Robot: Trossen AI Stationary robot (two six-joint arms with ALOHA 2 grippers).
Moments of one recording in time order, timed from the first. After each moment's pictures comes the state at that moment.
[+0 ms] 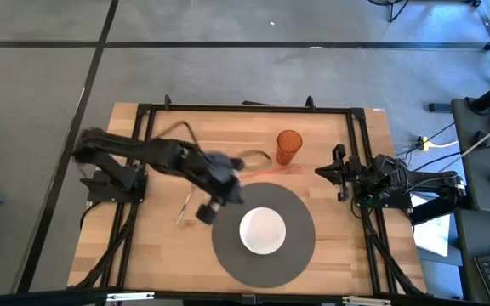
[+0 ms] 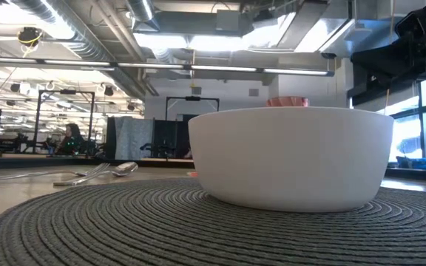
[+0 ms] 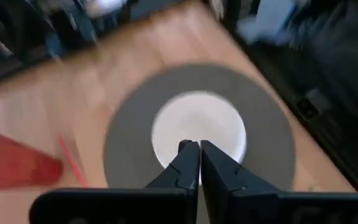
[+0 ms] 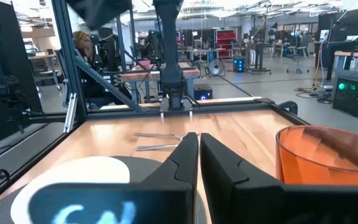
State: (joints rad) left arm -0.20 1.56 1.62 -0.79 0.11 0.26; right arm -0.04 0.02 0.01 0.08 0.00 0.05
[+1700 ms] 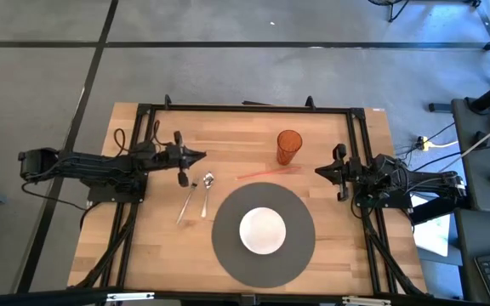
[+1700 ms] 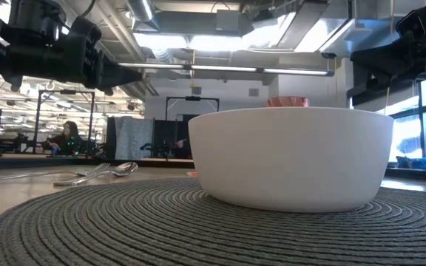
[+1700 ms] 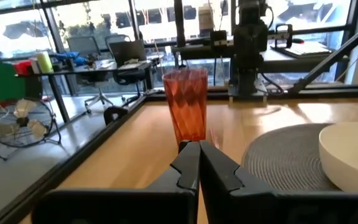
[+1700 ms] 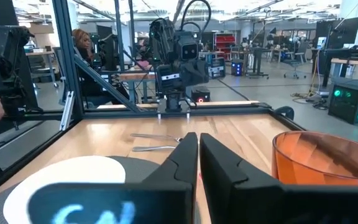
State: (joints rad) left arm 0.27 0.85 0.07 0.78 0.02 0.09; right arm -0.04 0.02 0.01 0.08 0.00 0.02
